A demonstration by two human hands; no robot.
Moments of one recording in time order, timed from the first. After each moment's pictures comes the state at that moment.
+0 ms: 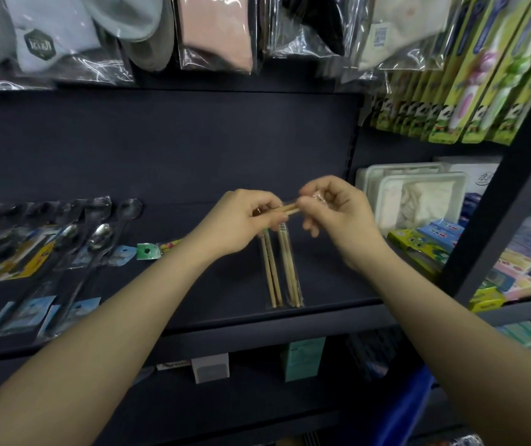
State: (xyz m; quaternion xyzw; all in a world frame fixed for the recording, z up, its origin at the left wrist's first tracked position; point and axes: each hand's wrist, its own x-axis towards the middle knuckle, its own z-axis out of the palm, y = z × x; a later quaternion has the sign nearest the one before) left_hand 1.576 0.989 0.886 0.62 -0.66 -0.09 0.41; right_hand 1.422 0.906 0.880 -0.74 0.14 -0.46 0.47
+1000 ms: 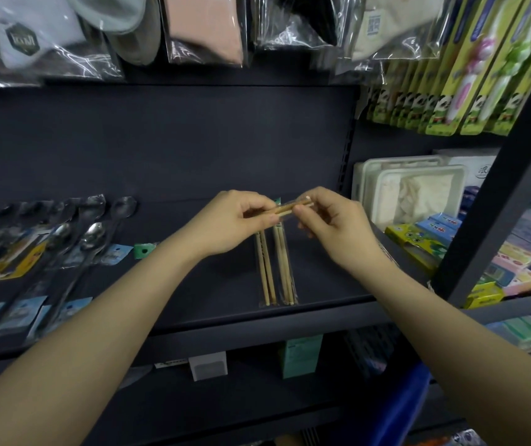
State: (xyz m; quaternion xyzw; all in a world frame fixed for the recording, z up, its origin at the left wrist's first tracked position) left_hand 1.576 0.990 0.886 0.62 -0.67 -0.11 0.38; right_hand 1.410 0.908 0.870 -0.84 0.18 -0.44 0.25
